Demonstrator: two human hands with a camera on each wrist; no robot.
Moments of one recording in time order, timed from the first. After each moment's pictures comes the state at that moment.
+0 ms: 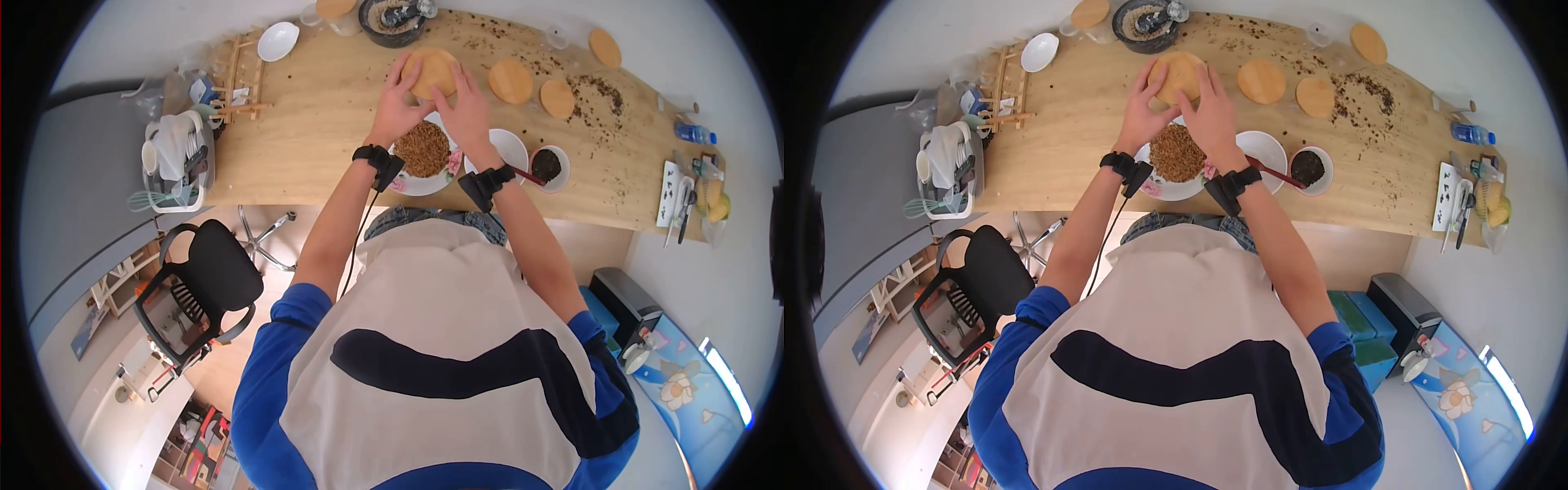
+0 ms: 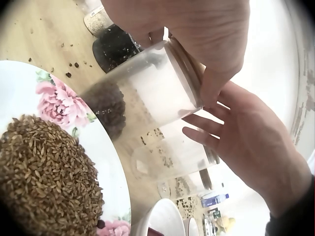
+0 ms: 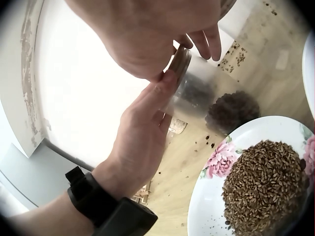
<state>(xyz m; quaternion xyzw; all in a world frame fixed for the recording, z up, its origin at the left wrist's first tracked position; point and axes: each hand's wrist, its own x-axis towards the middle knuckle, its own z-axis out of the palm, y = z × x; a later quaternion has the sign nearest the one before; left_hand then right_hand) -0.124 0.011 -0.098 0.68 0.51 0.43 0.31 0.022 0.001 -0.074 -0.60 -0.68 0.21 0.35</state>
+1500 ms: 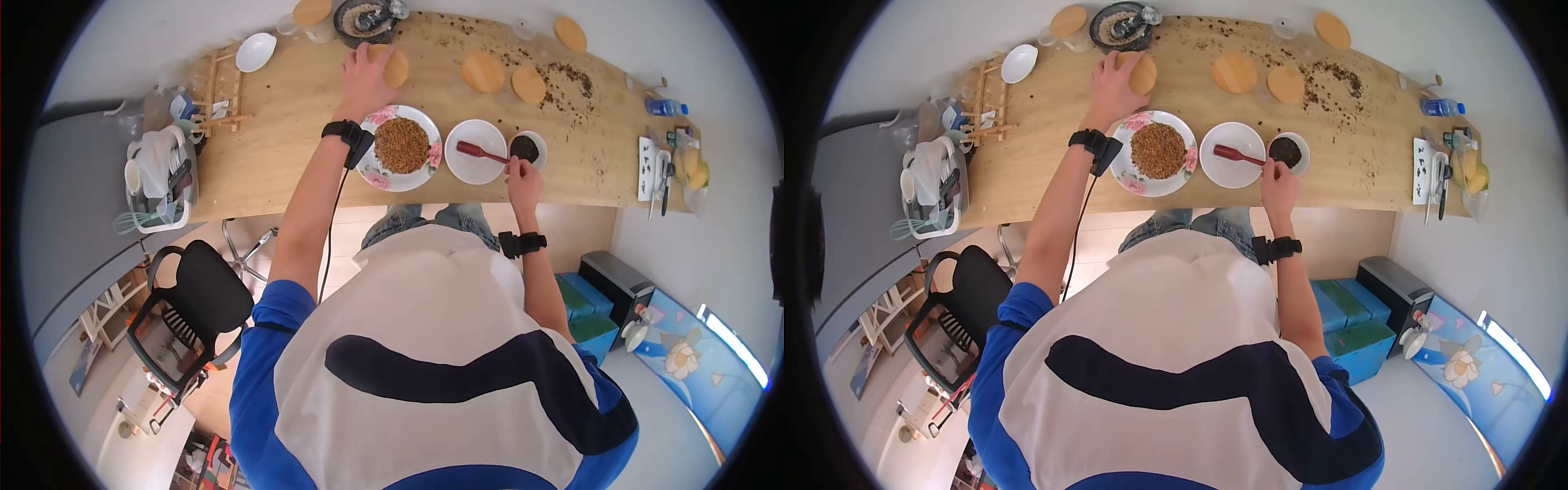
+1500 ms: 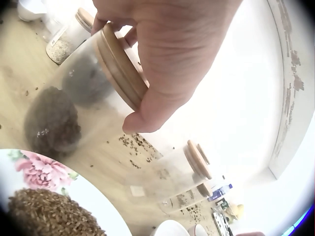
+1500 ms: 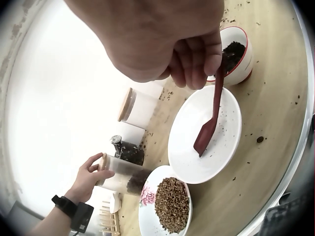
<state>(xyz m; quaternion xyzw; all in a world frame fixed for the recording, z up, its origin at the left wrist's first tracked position) -0.140 0.041 -0.079 0.78 0.59 0.20 0.10 0.159 -0.138 -0.084 -0.82 -0.44 0.25 0.27</state>
